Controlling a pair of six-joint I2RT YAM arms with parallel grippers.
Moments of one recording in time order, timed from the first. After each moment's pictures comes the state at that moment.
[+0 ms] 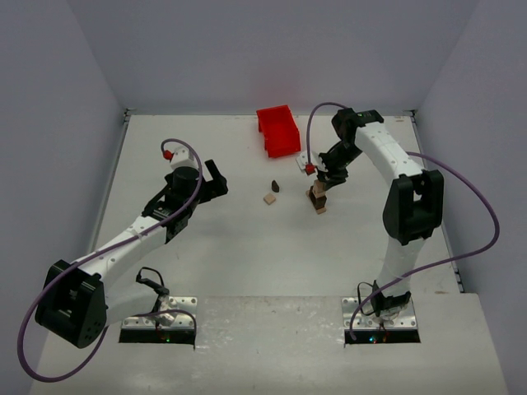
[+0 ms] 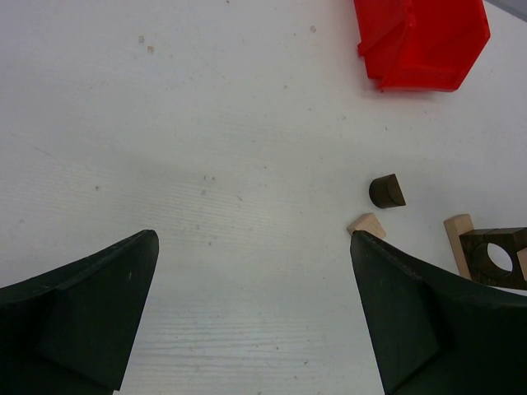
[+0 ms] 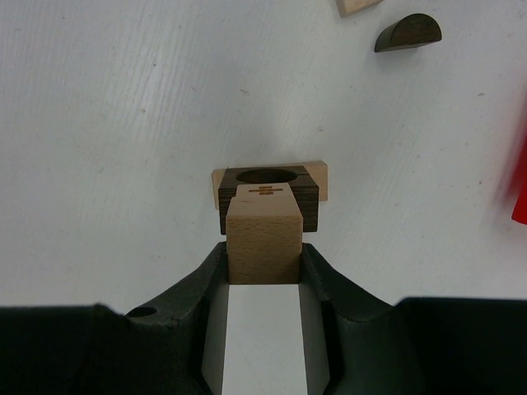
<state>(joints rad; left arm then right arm) -0.39 1.13 0.65 -0.02 -0.29 -0.59 0.22 1.93 1.68 -1.30 -0.55 -1.71</state>
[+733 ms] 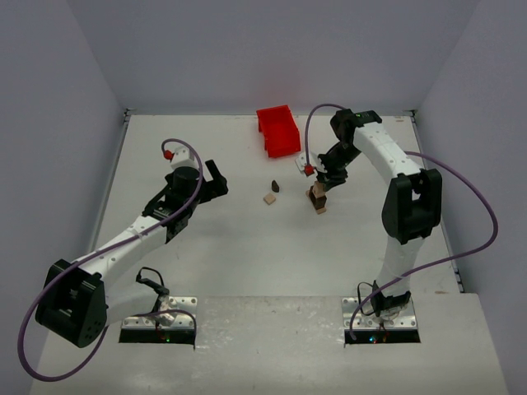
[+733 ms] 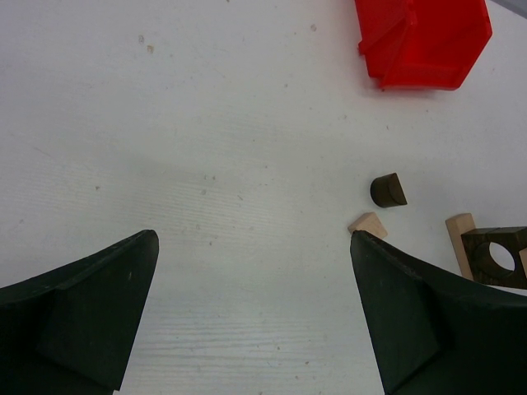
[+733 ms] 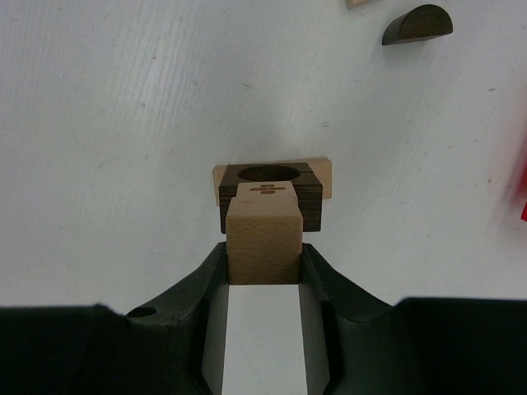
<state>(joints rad) -0.39 1.13 0.65 -0.02 -0.29 -0.59 0.23 1.95 1.68 -1.30 -0.53 -1.70</state>
